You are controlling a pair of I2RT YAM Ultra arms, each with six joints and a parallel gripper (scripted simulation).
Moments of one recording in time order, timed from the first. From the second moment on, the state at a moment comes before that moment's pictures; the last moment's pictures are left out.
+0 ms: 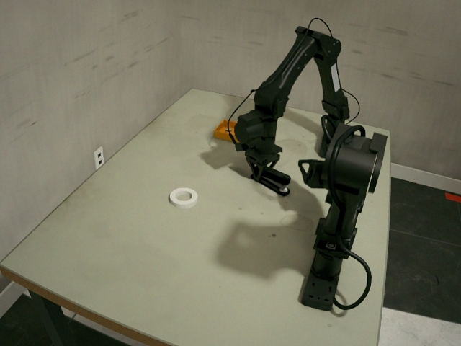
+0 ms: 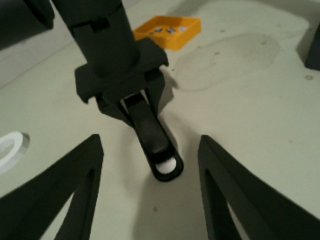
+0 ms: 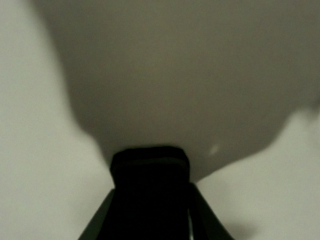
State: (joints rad) left arm -1.66 1.10 0.02 0.82 -0.87 0.08; right arm 1.01 2.06 1.25 -0.75 -0.01 1.47
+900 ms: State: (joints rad) left arm -1.74 1.57 0.30 0.42 -1.11 -0.81; right arm 1.01 2.06 1.25 -0.75 -0.01 1.47
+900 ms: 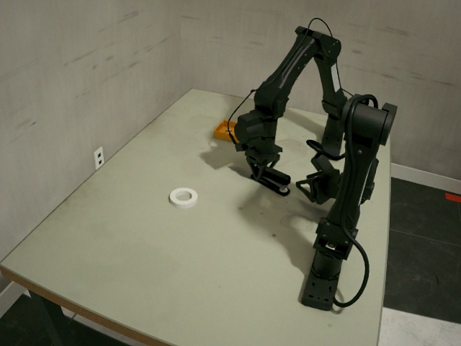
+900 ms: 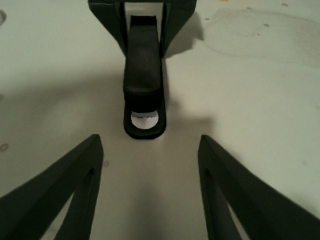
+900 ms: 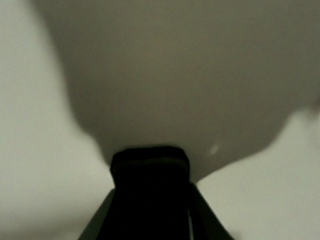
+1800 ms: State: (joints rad) left arm -1.65 1.63 0.33 0.46 -1.06 -0.78; right arm 1.01 2.06 1.25 -0.75 -0.01 1.47
